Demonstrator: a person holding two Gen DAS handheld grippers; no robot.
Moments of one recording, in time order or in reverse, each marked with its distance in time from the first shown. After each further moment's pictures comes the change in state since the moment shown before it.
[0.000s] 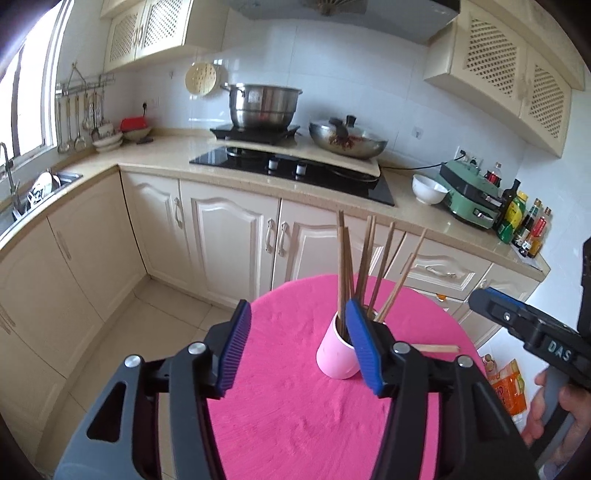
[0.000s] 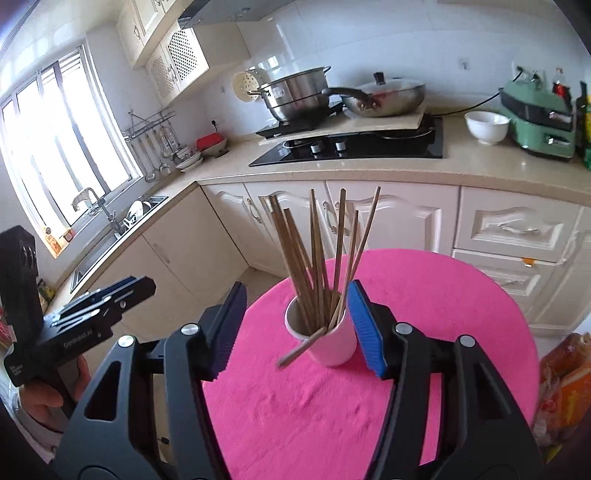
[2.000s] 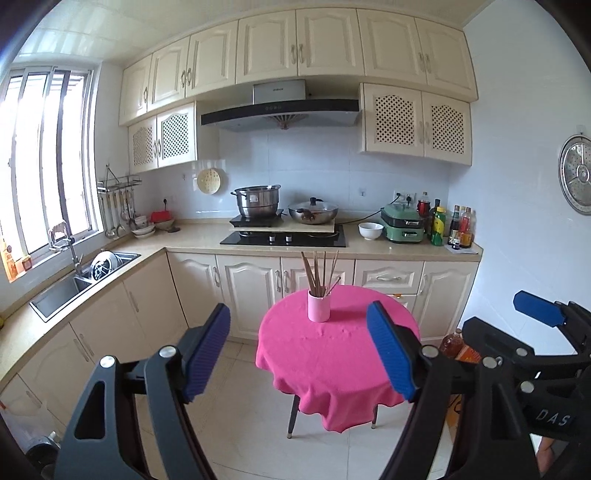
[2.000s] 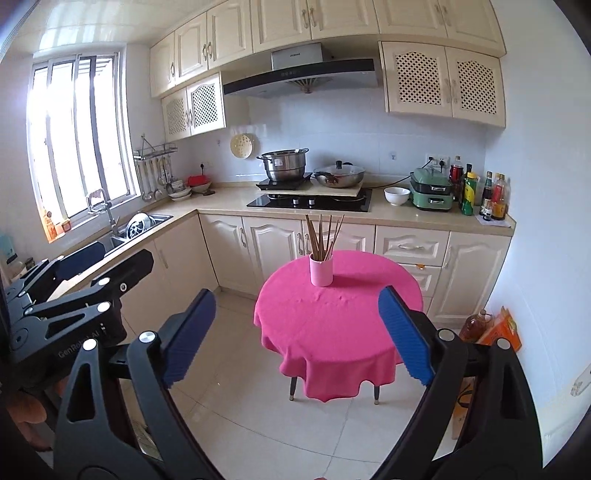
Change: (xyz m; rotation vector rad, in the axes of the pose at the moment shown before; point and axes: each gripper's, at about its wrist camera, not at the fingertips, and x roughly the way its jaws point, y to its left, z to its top) left arm -0.529 -0.032 -0.177 0.190 -0.286 0.010; right arm -0.448 0.285 -0.217 -0.091 -0.247 -0.283
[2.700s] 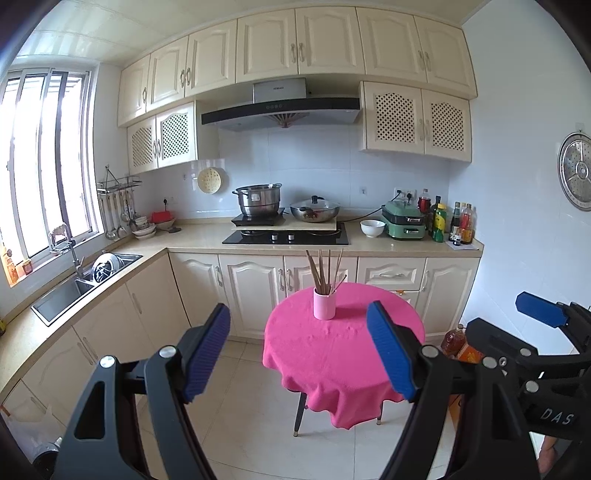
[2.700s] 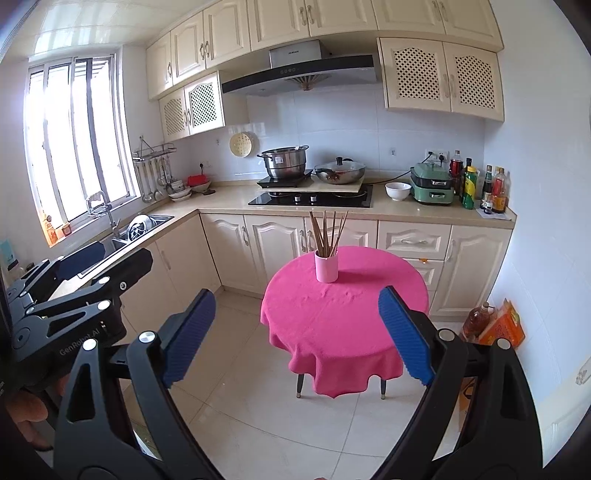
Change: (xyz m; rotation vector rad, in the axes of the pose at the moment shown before) left arm 0.001 0.016 0.004 0.011 0.014 -0.007; right arm 0.002 0.020 -0.001 0.018 0.016 -0.005
